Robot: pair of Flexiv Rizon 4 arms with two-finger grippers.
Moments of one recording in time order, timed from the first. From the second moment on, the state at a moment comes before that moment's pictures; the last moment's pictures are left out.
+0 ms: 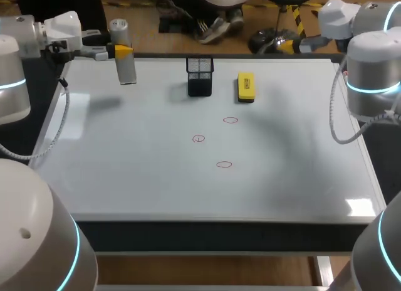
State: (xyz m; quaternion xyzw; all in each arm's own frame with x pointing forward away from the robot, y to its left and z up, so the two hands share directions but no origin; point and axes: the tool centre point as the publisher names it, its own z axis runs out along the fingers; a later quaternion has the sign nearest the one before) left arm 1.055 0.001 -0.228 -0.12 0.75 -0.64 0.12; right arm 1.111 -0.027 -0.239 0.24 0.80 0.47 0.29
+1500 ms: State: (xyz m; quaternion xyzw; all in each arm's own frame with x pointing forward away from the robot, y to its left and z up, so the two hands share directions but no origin) left arm 1.055 0.001 -0.228 -0.12 0.75 -0.64 0.12; right arm 1.094 -0.007 -0.285 -0.21 0.97 0.10 0.11
